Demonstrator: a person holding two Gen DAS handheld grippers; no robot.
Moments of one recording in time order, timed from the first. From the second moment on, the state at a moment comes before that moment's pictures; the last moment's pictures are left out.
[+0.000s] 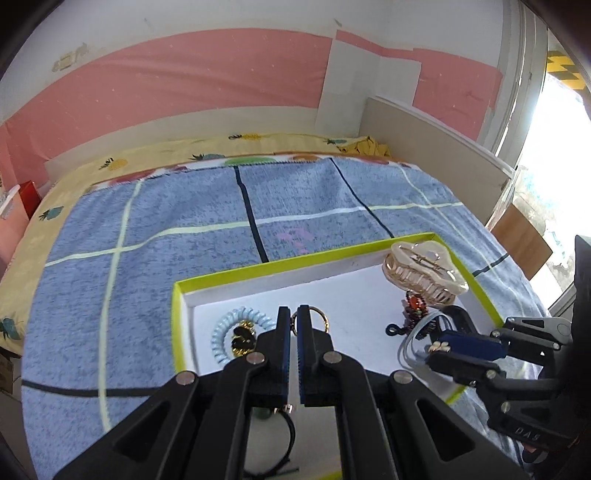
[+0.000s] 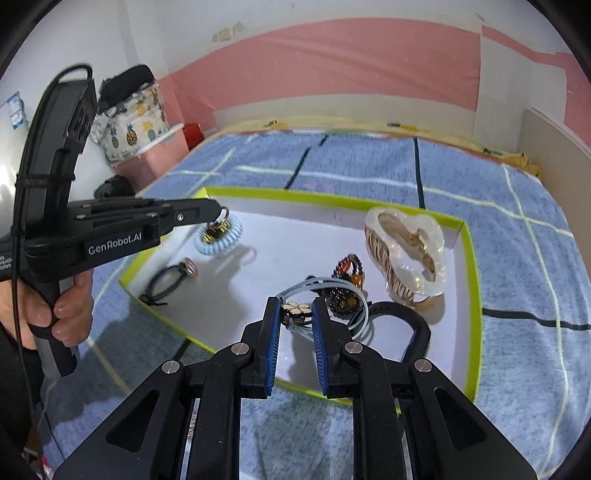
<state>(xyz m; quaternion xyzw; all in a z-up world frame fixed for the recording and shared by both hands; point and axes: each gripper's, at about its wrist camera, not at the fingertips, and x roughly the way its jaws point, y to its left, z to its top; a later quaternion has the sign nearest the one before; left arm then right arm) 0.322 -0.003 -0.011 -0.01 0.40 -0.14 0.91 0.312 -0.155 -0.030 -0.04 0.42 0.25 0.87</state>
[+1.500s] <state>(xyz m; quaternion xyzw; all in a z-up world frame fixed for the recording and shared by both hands) 0.249 0.005 0.004 -0.03 0.39 -0.10 0.91 0.224 -0.195 0.007 -0.01 0.39 0.25 0.89</state>
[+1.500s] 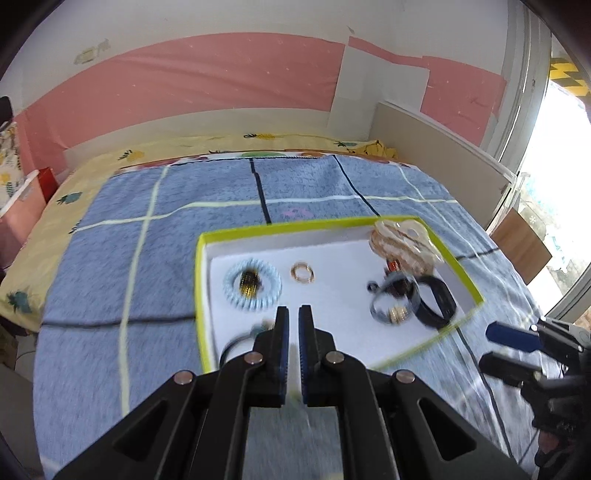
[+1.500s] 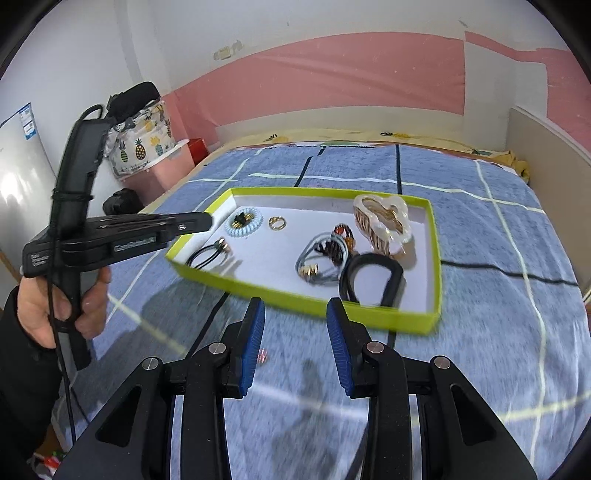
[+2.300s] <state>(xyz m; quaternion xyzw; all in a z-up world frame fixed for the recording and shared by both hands) 0.091 0.002 0.000 -0.03 0.37 -0.11 0.92 0.105 -0.215 0.011 0.00 0.36 0.26 0.89</state>
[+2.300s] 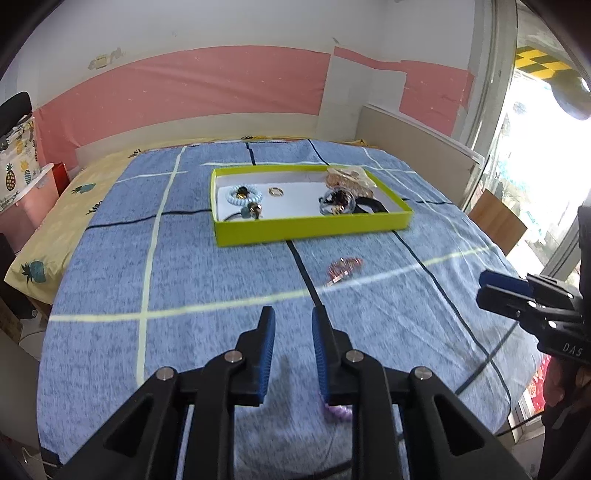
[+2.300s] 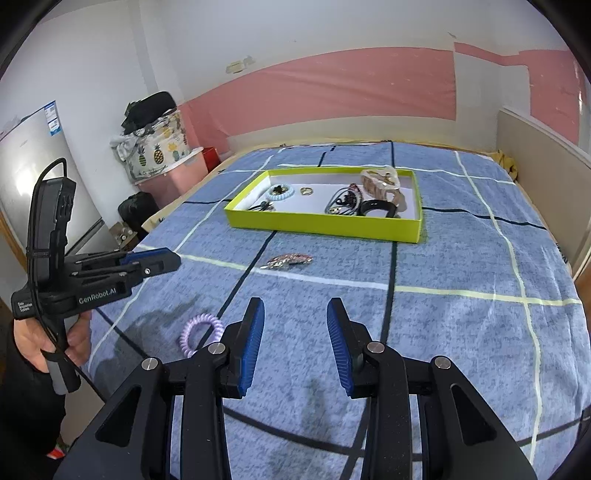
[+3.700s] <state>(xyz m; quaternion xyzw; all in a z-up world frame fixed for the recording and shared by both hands) 0.092 -0.008 -0.043 0.02 0.40 -0.11 0.91 0.192 -0.146 -0.030 -0.15 0.38 0.33 0.85</state>
